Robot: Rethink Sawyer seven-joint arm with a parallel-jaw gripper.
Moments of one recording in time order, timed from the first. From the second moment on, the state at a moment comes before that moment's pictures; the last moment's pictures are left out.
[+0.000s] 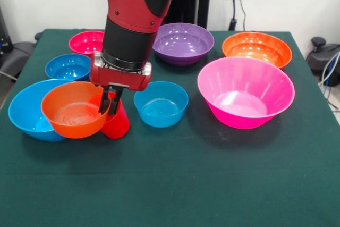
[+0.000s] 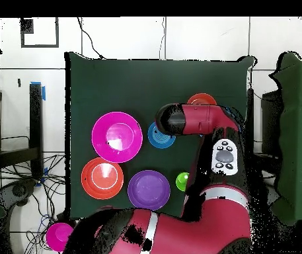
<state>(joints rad) -0.26 -0.42 -0.10 1.32 -0.32 0.48 1.59</state>
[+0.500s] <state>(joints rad) -0.25 -0.42 -0.10 1.29 -0.32 0.52 1.59</state>
